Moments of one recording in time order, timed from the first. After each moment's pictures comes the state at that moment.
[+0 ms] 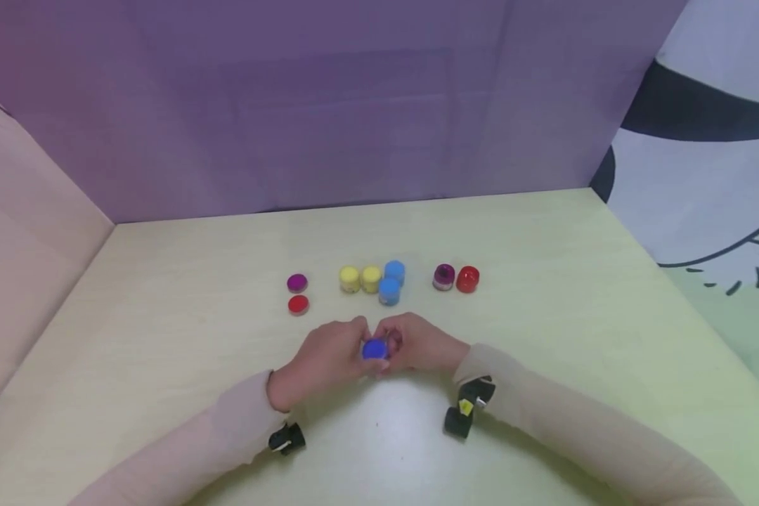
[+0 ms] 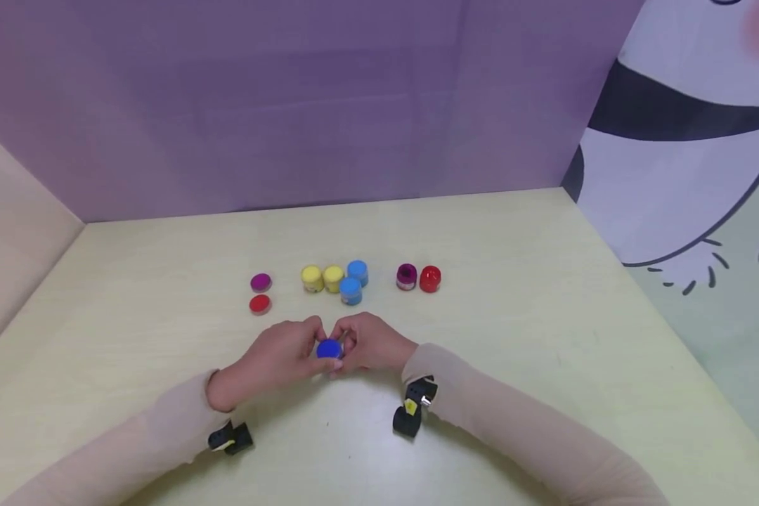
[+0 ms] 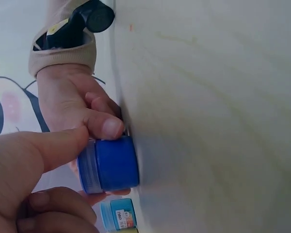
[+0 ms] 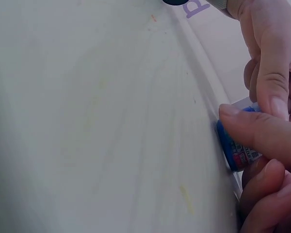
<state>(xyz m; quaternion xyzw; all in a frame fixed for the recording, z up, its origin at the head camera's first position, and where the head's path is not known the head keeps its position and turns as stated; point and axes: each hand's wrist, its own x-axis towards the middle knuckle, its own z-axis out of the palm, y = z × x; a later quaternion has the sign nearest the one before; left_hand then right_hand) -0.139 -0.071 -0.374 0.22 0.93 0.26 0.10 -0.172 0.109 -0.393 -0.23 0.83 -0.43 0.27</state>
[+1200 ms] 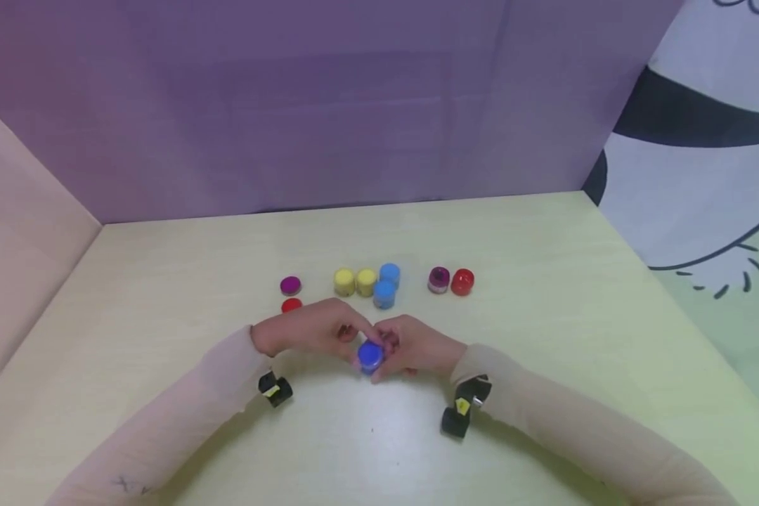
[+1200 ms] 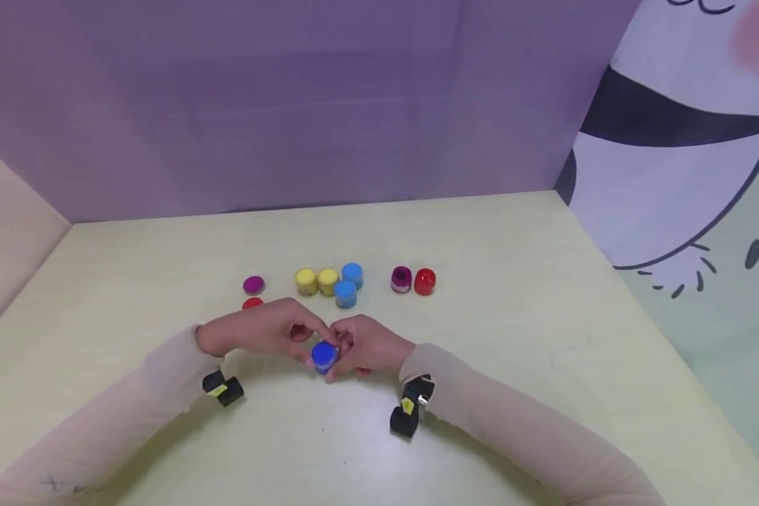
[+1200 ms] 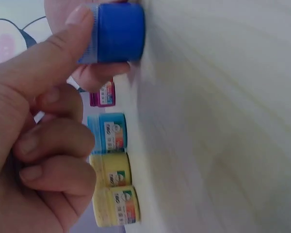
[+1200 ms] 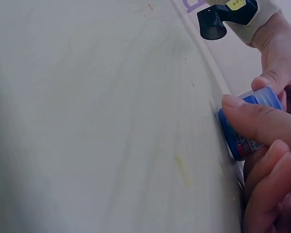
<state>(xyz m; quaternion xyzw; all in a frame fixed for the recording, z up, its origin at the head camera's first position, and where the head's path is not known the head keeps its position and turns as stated) -0.201 -0.099 -0.371 0.48 0.78 0.33 0.23 -0.174 0.110 -0.392 -0.19 0.81 -0.45 0.32</state>
